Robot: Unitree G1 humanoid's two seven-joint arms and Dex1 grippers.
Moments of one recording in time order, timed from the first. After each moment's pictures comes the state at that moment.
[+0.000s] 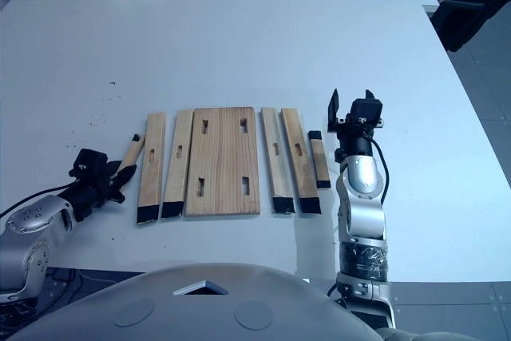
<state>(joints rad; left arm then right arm) 0.42 0.54 0.20 -0.49 -0.32 0.75 -0.42 0.08 -0.11 -0.13 -0.17 0.03 0.09 0.01</state>
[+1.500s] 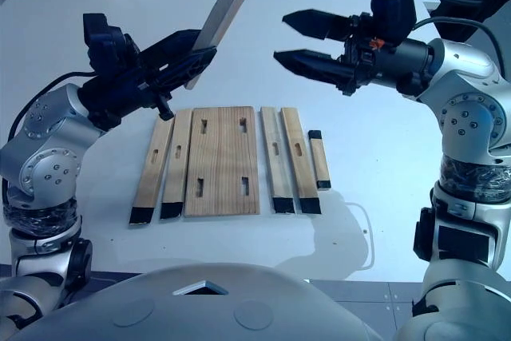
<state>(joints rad) -0.30 0.42 0.07 -0.53 -0.76 0.55 -0.68 -0.48 -0.73 -0.16 -0.24 0.94 0.75 1.12</state>
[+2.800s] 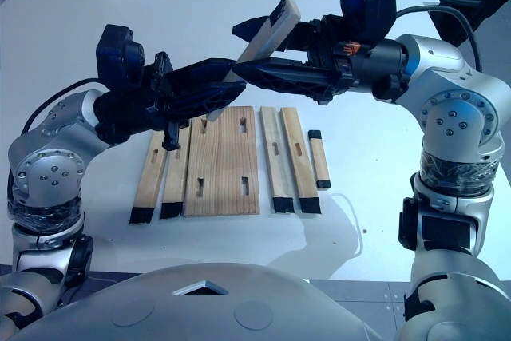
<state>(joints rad) -0.33 0.43 0.00 -0.55 -1.04 0.66 -0.75 -0.56 -0.64 -0.11 -0.34 1.11 0.83 1.04</state>
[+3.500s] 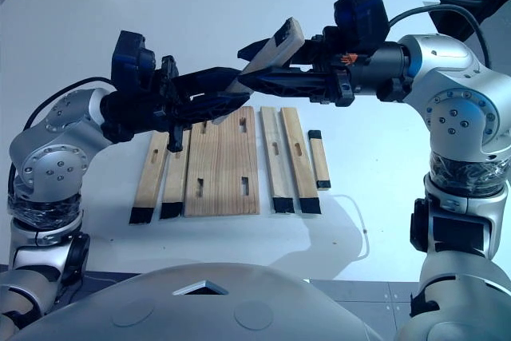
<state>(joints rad) -0.35 0.47 -0.05 -0.50 -0.92 0.64 -0.82 -0.56 -0.71 -0.07 -0.34 1.00 0.80 1.12</state>
